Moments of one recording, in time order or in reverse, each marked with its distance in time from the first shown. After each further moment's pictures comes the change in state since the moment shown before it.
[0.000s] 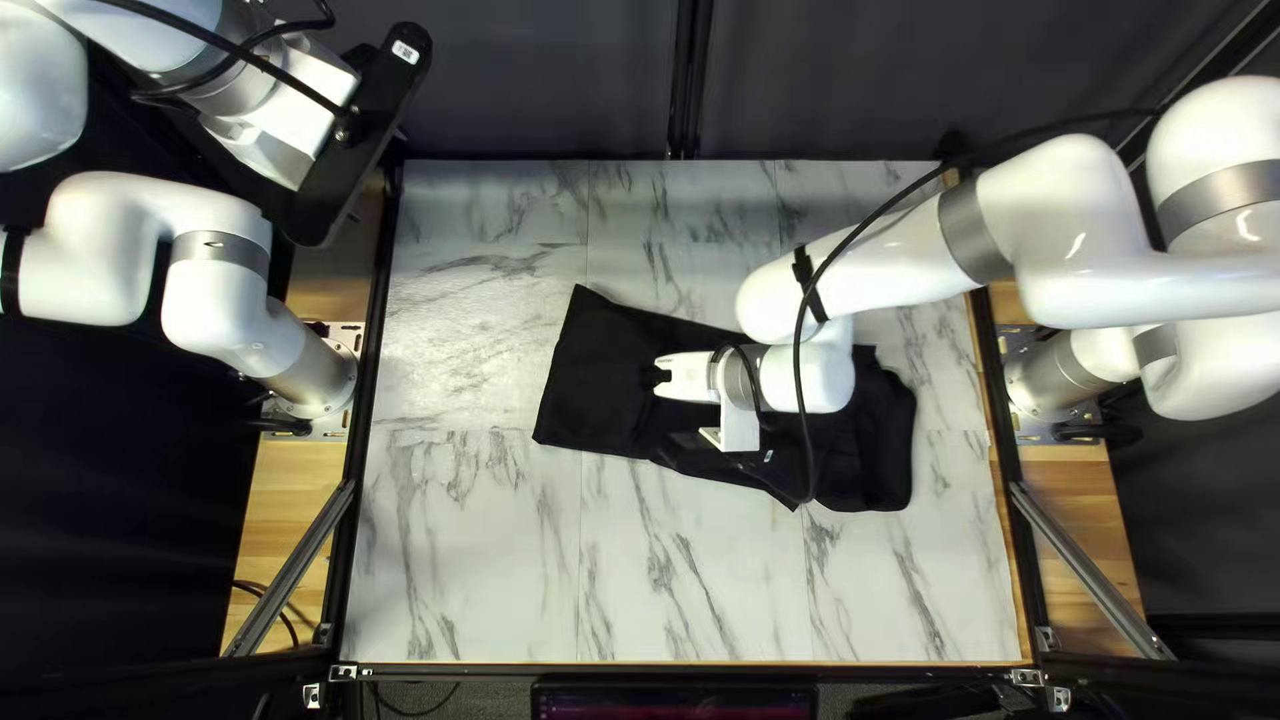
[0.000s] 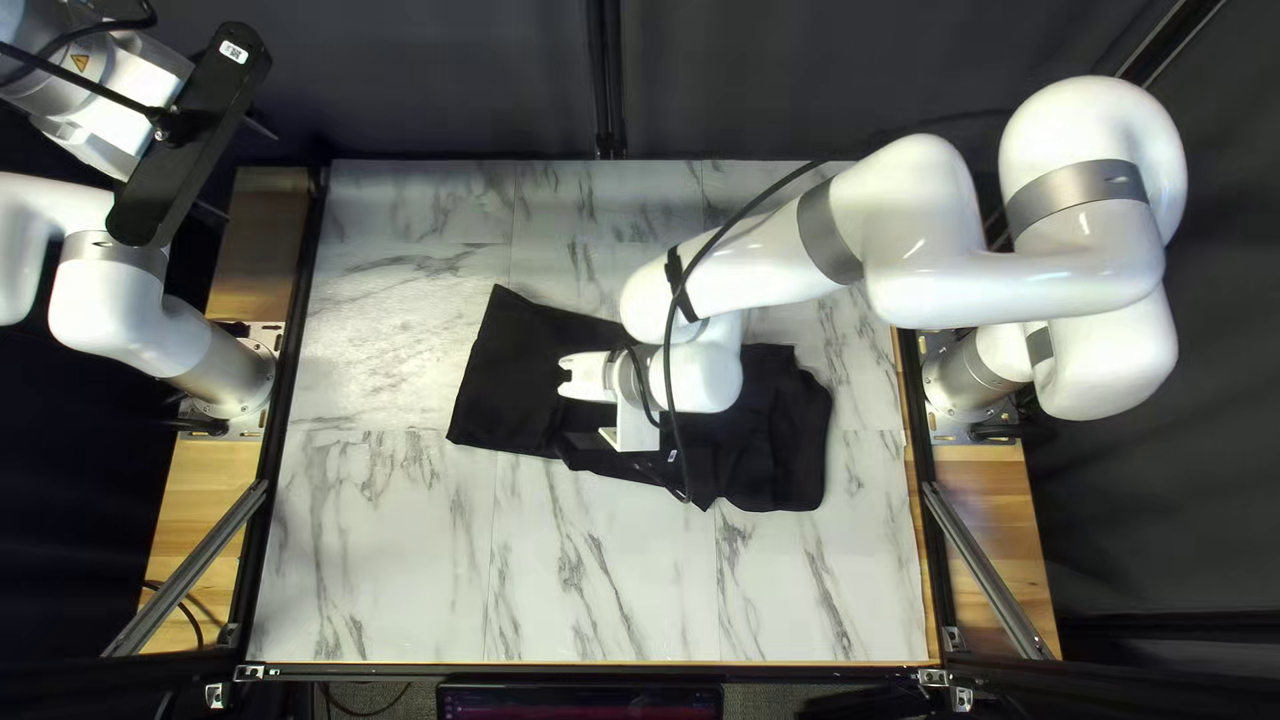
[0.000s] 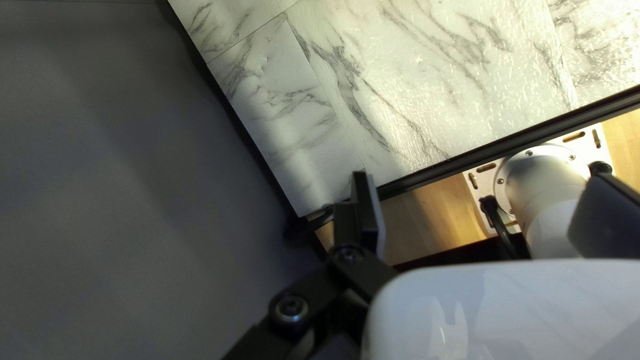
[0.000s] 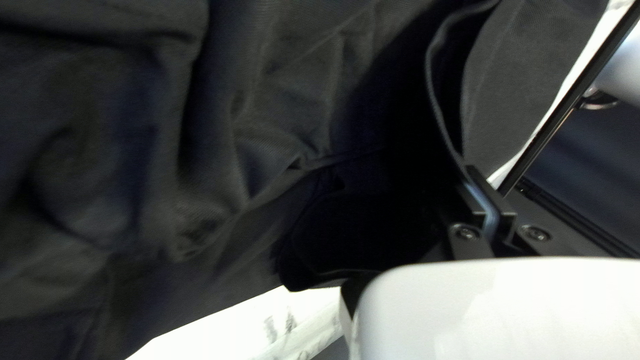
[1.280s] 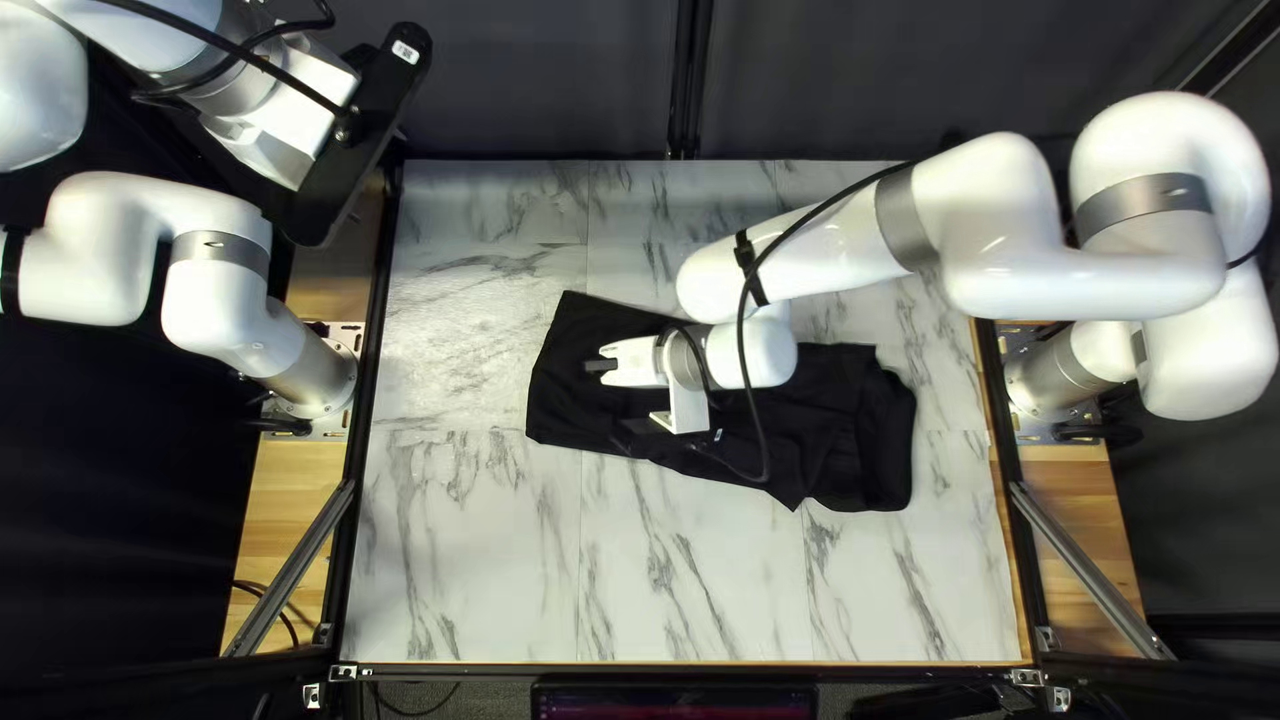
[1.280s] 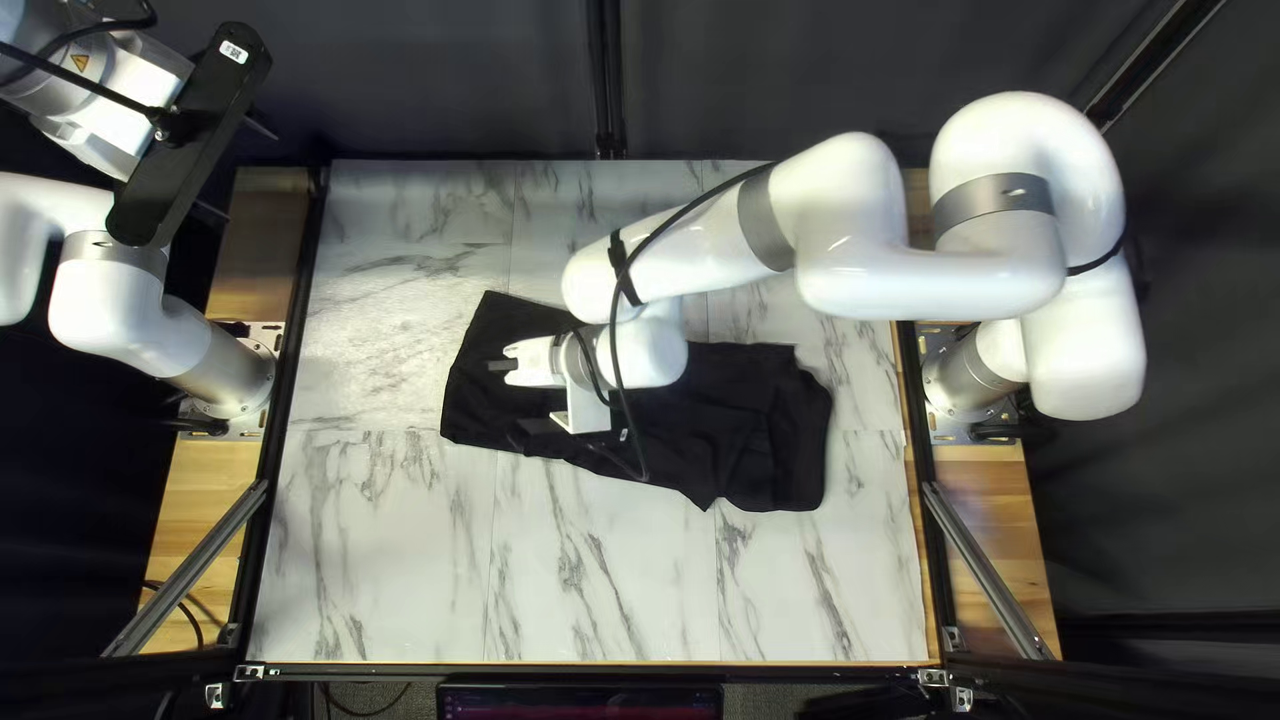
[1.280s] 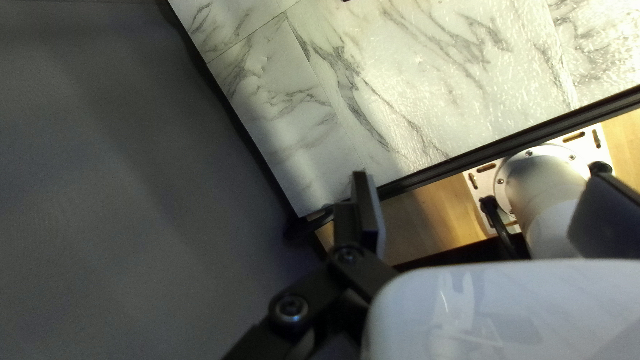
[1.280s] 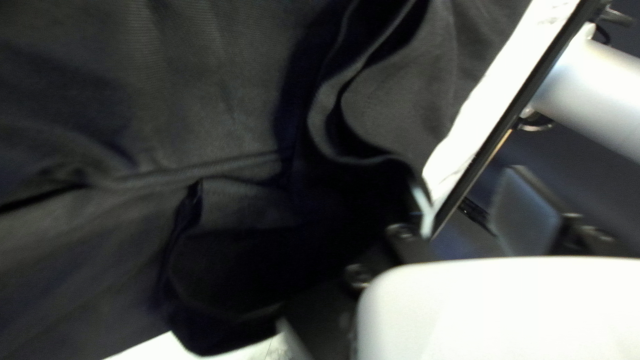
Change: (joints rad) left arm 0.000 0.000 0.000 0.000 0.000 0.000; right arm -0.039 0.146 -0.255 -0.165 -0.083 0.037
